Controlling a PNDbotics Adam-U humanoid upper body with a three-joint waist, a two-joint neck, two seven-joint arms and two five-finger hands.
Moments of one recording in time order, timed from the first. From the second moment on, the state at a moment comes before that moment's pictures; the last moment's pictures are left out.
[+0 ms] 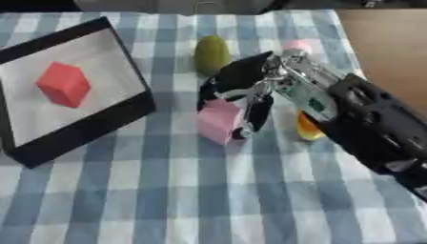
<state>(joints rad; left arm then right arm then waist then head) -0.28 0.44 0.08 -1.67 0.14 0.03 0.32 -0.96 -0.38 0.65 -1.34 0.79 -0.42 0.76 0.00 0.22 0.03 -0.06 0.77</state>
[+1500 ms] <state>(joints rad) -0.28 0.43 0.09 -1.67 0.14 0.03 0.31 -0.97 -0.42 0.54 -1.55 0.69 -0.37 0.81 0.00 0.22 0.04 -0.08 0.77</state>
